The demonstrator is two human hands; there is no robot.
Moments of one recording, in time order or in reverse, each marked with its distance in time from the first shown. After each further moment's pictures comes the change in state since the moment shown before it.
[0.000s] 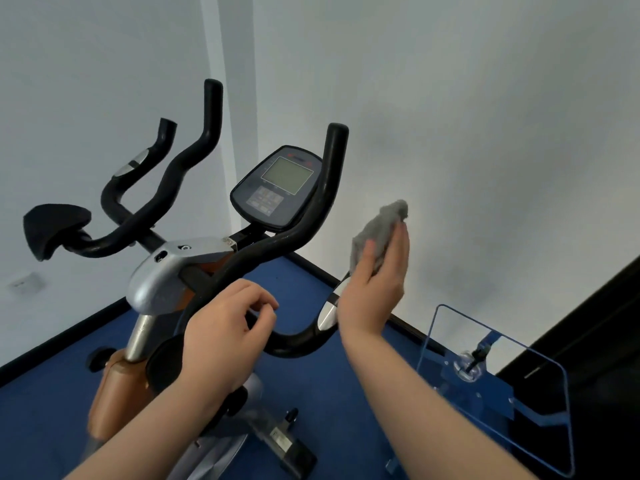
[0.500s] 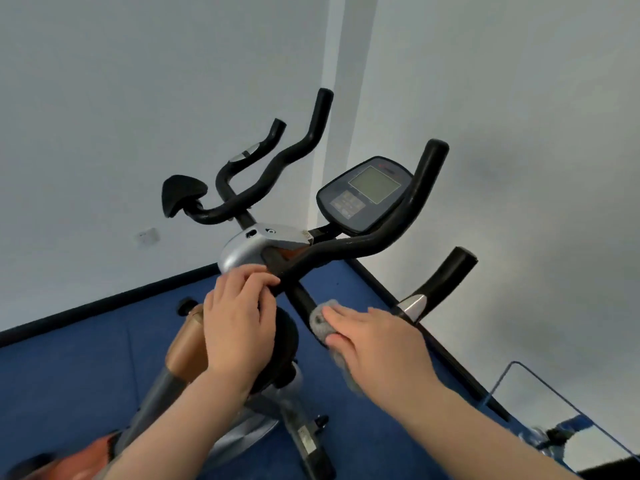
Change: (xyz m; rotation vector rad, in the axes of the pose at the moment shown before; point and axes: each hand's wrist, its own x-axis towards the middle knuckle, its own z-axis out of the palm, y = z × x) left_hand -0.029 -0.032 -0.007 0.215 0.408 -0.249; right_hand -0.028 -0.034 -0.039 -0.657 -1.114 -0.843
